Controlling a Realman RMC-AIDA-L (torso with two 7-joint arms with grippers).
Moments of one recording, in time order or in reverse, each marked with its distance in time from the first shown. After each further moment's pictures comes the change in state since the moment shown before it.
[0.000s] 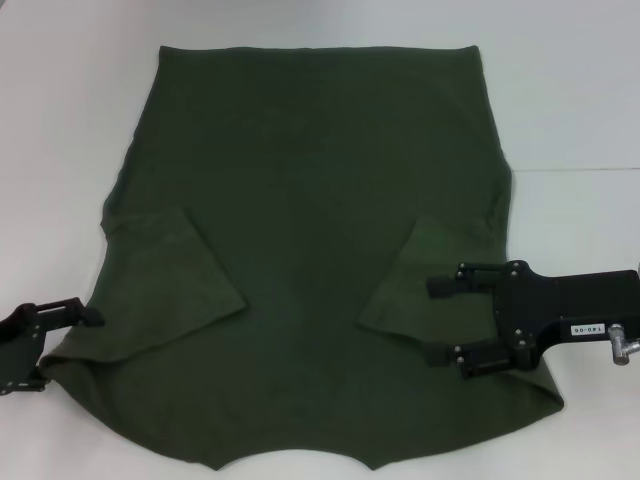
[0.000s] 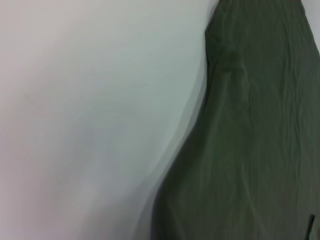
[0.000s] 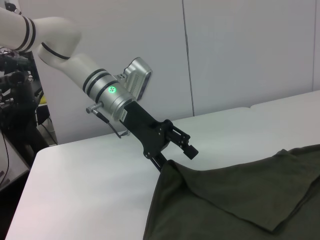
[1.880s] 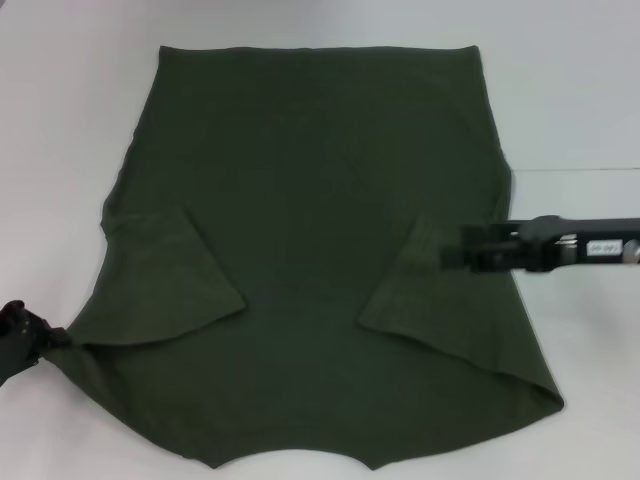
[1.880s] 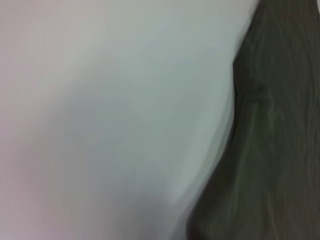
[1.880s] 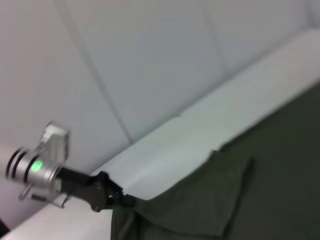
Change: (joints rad) left arm 0.000 -0.005 -0.002 -0.002 0.009 -0.091 -0.022; right arm 0.032 -0.036 0.084 -0.037 -0.022 0.087 0.536
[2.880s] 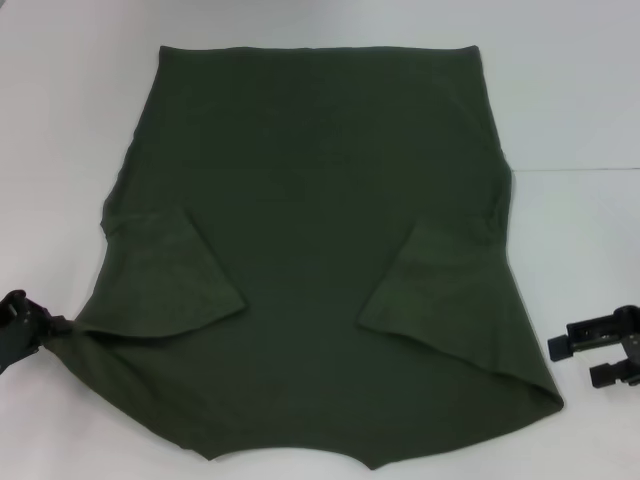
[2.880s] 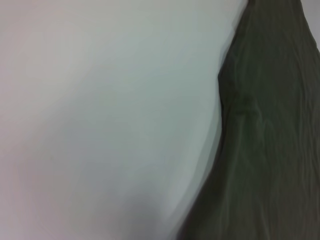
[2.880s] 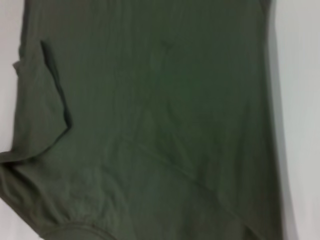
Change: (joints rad) left arm -0.010 0.001 0.006 -0.003 -0.018 -0.024 0.039; right arm 0.023 -0.121 0.039 0.074 -0.465 -0.022 0.790
